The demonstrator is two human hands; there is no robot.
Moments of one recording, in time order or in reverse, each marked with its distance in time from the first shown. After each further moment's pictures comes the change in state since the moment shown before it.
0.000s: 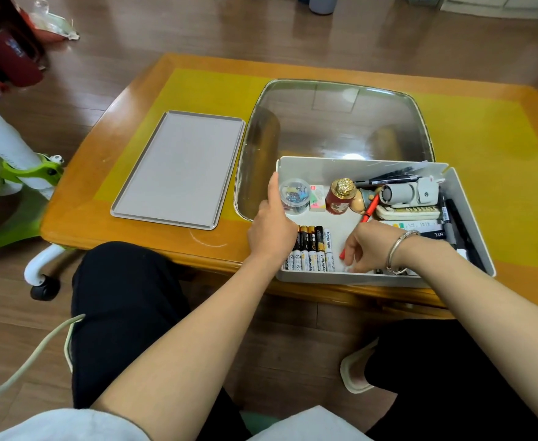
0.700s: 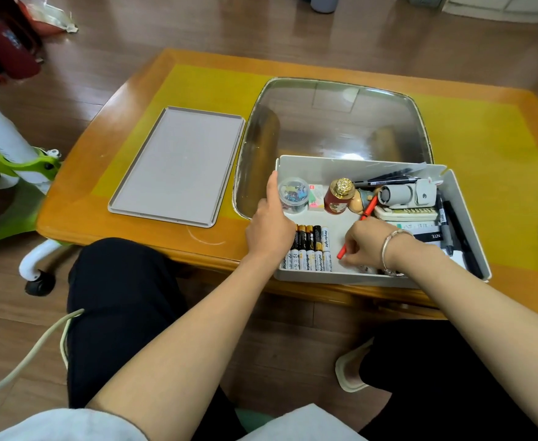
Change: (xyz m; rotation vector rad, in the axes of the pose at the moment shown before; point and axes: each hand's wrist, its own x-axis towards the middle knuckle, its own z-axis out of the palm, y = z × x) left_hand 0.001 -0.001 0.001 0.007 0.017 0.009; right_hand 0.004 0.000 0.001 -0.151 0.098 0.063
